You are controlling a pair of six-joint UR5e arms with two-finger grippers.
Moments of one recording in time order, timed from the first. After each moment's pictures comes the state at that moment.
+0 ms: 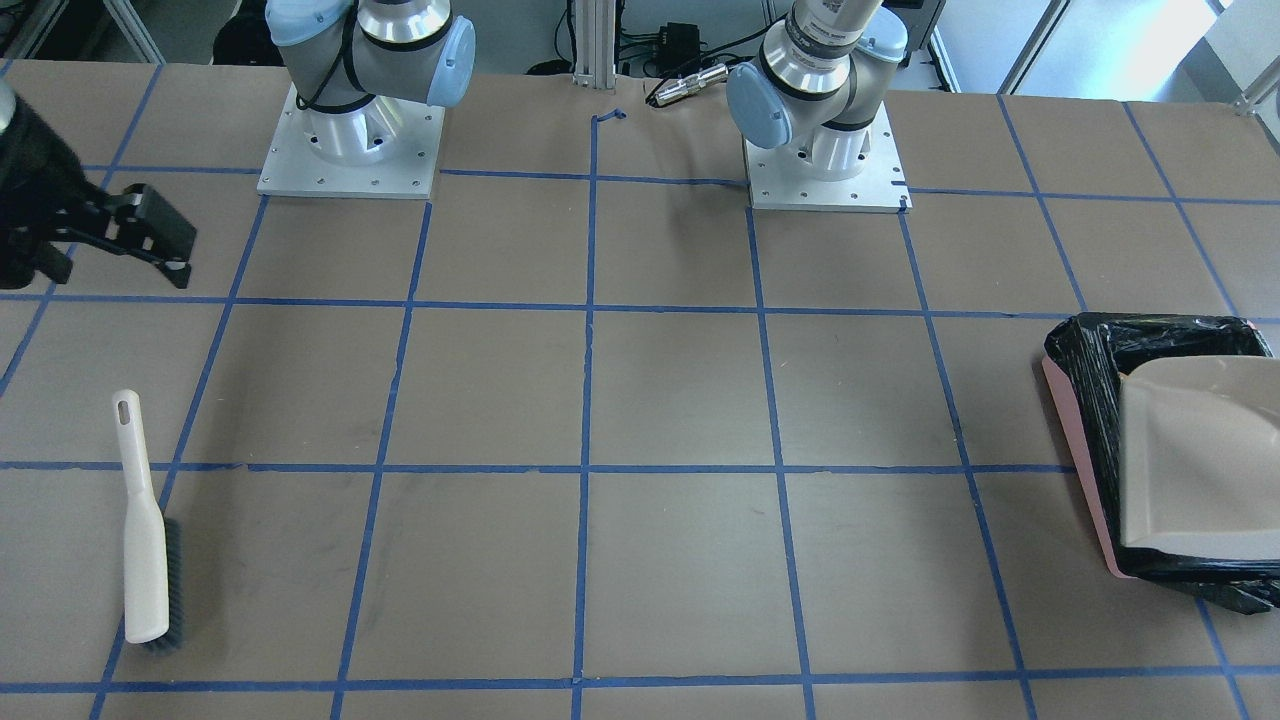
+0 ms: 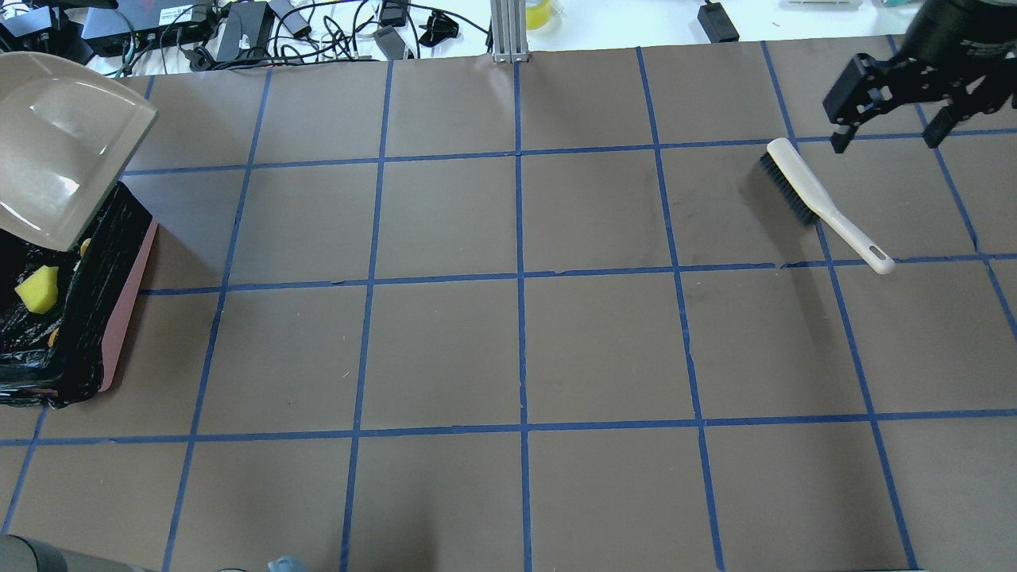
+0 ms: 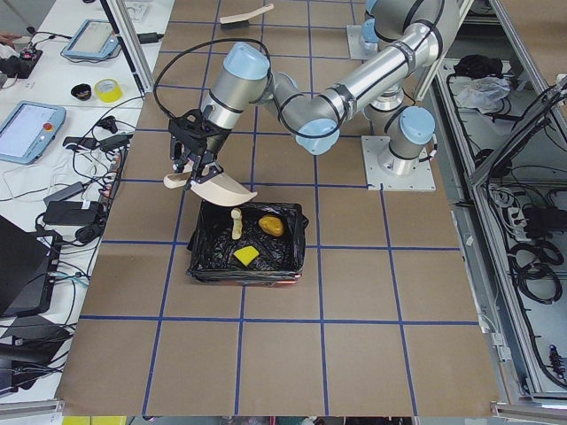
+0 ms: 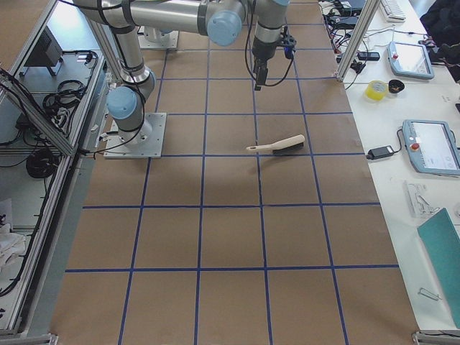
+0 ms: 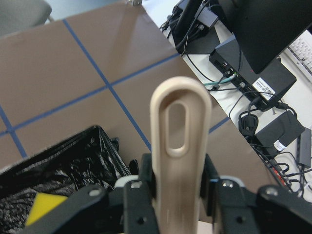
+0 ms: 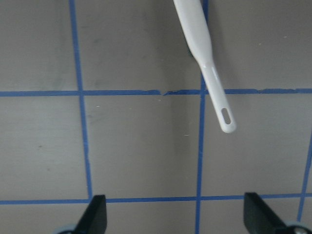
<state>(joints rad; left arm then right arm) -0.99 -1.81 -1.47 -0.81 1.61 -0.57 1.41 -1.49 1.42 -1.43 -1.61 -0.14</state>
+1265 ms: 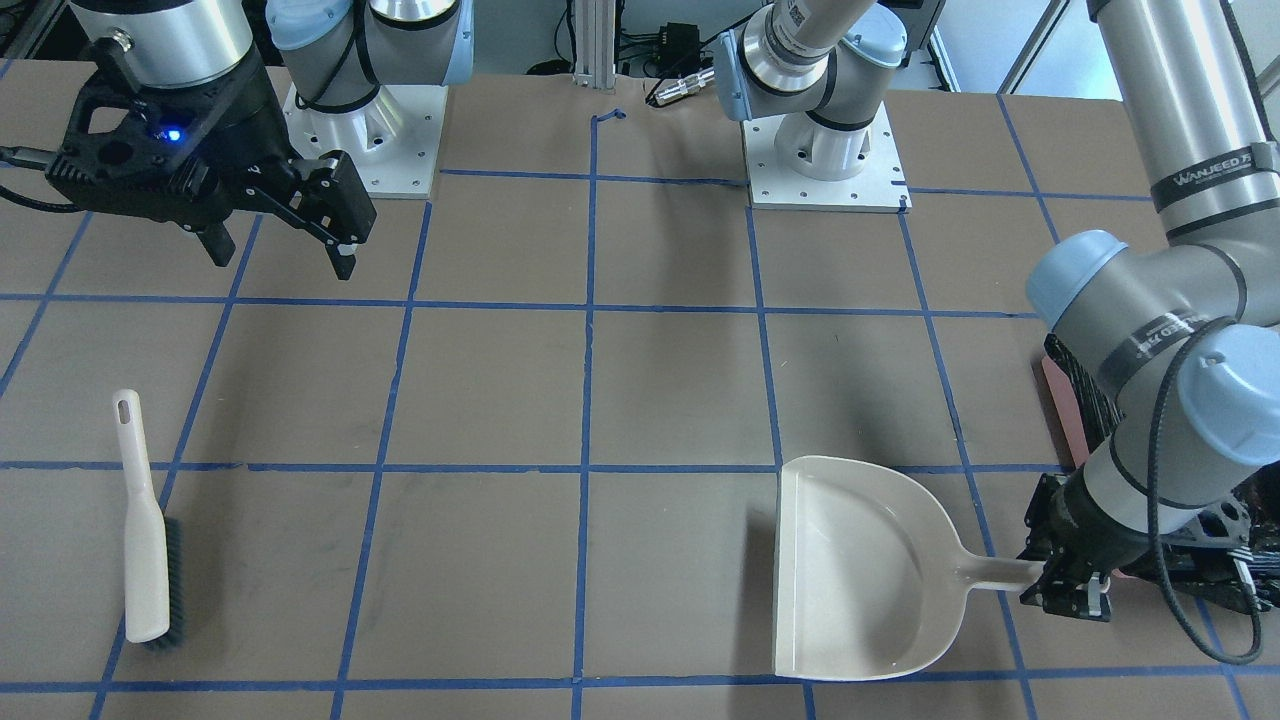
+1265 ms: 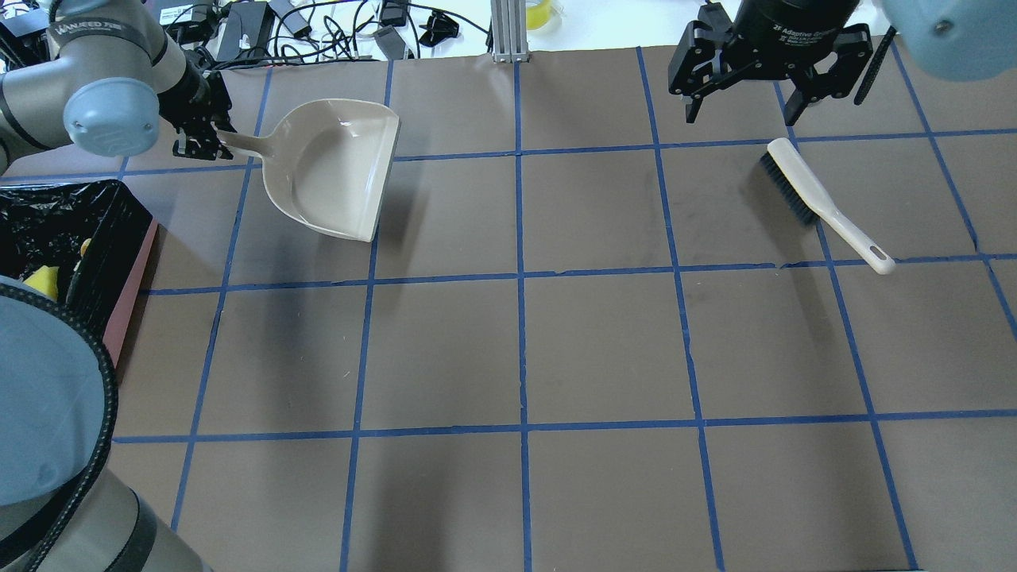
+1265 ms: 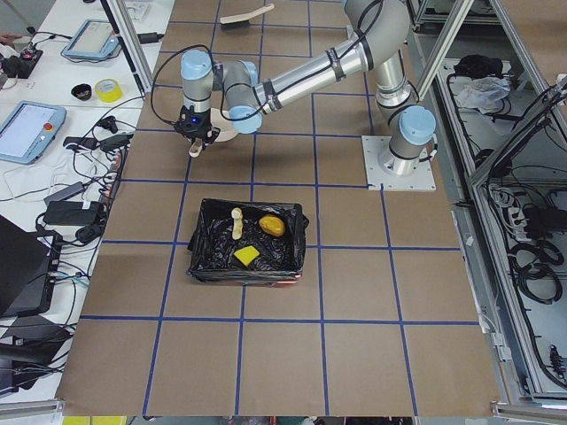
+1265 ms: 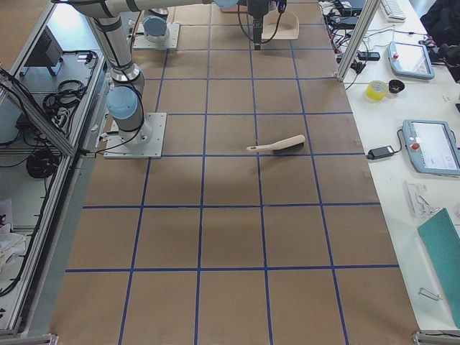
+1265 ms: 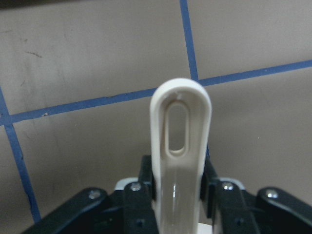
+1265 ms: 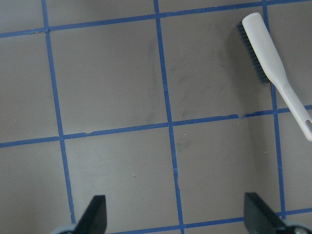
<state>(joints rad) -1.32 -2.09 -1.45 -1.01 1.58 -1.16 1.62 -1.52 1.43 -1.59 -1.59 0.16</state>
